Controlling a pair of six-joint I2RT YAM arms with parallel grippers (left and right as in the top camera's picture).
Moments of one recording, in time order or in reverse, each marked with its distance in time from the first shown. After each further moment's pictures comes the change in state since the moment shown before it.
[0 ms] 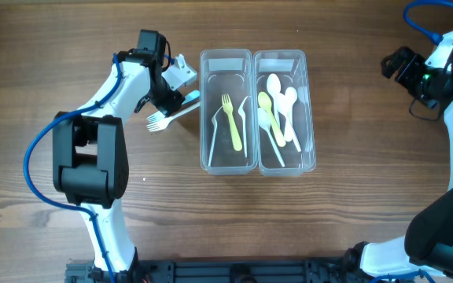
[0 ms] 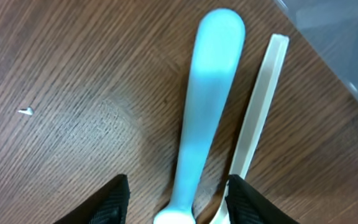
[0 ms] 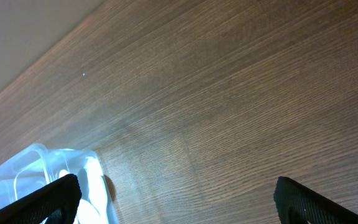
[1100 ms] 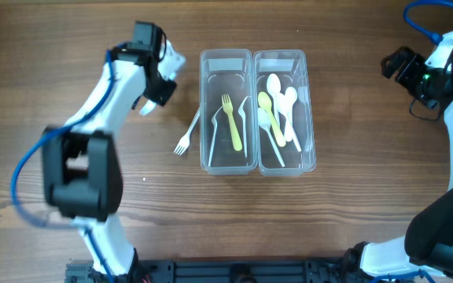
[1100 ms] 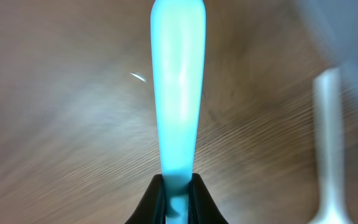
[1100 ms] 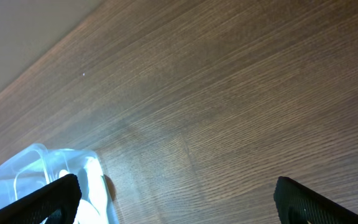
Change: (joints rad) left arm -0.006 -0.108 0.009 -0.008 -0.156 -0.235; right arm 0.000 0.000 0.000 0.000 0.000 0.000
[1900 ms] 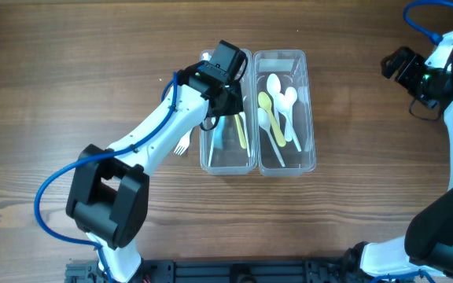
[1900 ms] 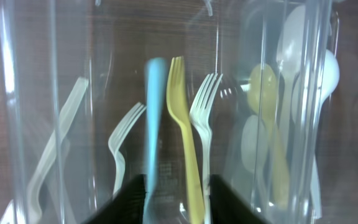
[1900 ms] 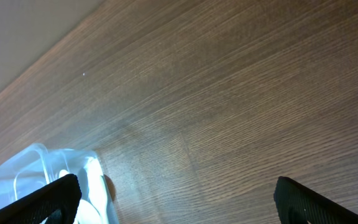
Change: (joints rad) left arm -0.385 -0.090 -0.035 0.041 0.047 -1.018; right arm 0.000 0.000 0.000 0.000 0.000 0.000
